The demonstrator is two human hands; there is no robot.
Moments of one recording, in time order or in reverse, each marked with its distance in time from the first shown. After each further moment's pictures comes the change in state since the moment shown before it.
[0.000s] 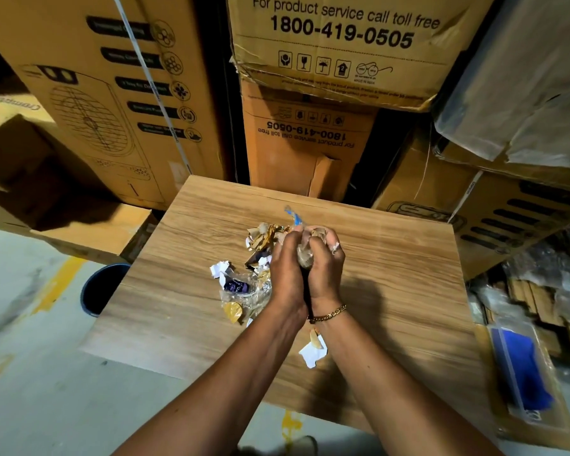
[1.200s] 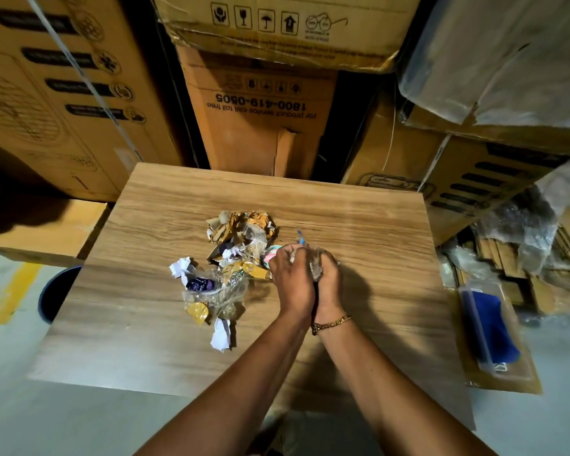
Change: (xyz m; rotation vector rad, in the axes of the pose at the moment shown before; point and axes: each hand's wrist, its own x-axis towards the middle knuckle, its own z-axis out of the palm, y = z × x) left_hand 0.025 -0.092 0.008 0.709 0.071 0.155; right_hand 0.050 0.084 -0.114 0.062 0.272 0.441
